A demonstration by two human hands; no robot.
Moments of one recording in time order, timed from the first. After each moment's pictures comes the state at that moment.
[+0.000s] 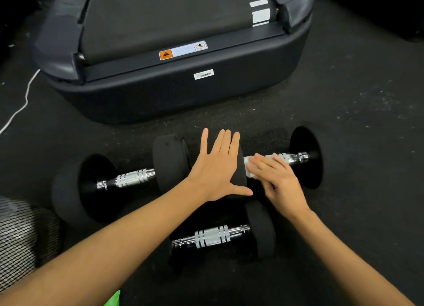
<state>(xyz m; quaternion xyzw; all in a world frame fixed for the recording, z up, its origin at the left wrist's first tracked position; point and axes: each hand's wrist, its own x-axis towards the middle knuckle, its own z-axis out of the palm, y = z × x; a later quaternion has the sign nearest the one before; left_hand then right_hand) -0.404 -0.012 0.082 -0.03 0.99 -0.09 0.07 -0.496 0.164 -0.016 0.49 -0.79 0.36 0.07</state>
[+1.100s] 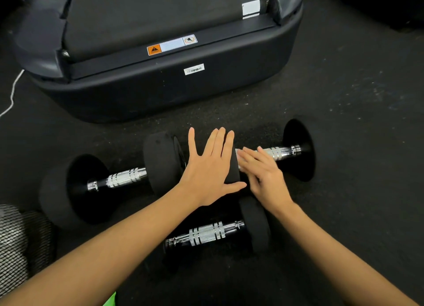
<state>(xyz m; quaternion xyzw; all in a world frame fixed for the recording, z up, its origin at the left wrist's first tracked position) -0.394 -0.007 0.070 -0.04 0.99 -0.12 0.01 -0.487 0.147 -0.014 0.46 -0.79 0.38 0.08</state>
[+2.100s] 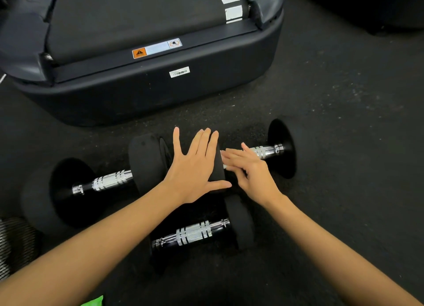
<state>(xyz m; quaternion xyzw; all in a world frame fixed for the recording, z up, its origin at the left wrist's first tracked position) -0.395 -0.011 0.072 -0.03 0.99 -0.15 0.02 -0.494 0.149 -0.001 0.47 -0.78 0.41 -0.01</state>
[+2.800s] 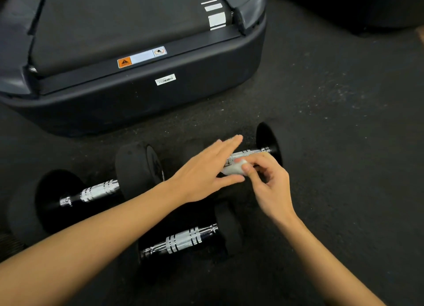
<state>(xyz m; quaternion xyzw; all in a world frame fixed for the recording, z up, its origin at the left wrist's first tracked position) -0.425 0.019 0.099 0.08 0.96 0.25 0.03 -0.472 0.193 0.050 0.25 -0.73 0.63 -0.04</state>
